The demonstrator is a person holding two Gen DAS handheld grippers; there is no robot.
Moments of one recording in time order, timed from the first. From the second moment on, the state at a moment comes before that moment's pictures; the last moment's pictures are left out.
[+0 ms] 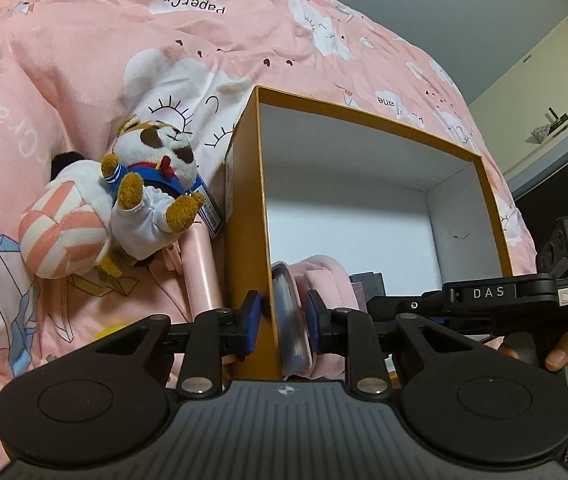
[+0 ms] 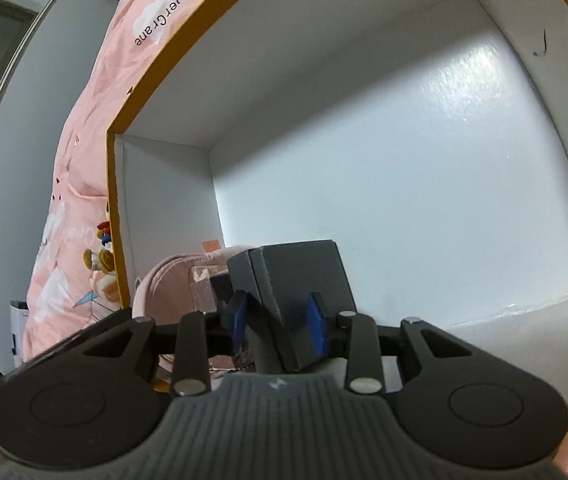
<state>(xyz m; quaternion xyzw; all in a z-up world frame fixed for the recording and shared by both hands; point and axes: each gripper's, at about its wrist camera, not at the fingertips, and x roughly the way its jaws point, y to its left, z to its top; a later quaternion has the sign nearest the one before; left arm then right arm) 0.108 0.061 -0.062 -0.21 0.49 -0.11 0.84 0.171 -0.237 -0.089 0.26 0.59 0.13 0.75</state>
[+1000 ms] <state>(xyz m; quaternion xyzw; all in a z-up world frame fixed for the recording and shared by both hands) 0.028 0.053 -0.019 -0.07 0.45 -0.13 0.88 0.066 -0.168 -0.019 0.00 0.41 0.28 0.87</state>
